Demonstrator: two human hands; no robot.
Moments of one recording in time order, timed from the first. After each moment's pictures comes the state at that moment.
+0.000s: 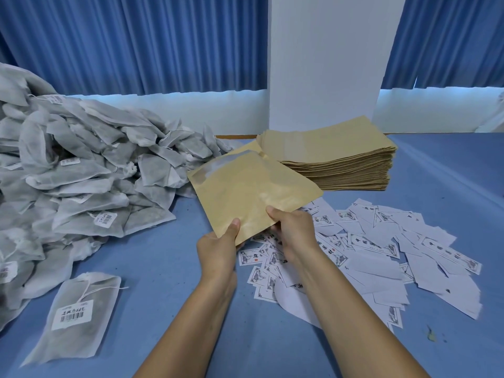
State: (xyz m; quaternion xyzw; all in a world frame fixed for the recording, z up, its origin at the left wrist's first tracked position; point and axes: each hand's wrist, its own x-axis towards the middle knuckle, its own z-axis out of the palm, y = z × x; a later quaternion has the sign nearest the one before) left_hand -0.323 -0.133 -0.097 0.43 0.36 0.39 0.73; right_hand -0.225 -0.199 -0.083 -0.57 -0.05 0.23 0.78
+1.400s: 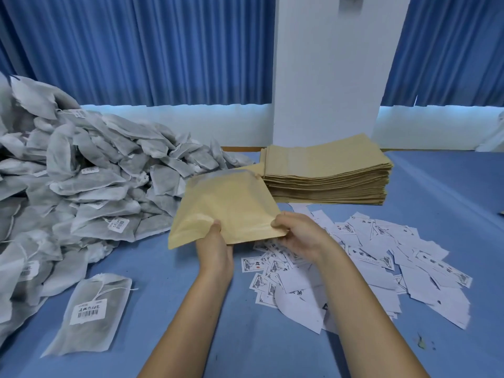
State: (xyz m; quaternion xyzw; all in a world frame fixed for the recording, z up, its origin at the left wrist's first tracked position) left_hand -0.324 -0.128 -0.067 0.25 0.29 0.45 0.81; right_hand -0.211 -0.223 -0.055 -0.56 -0.19 0.40 0.70
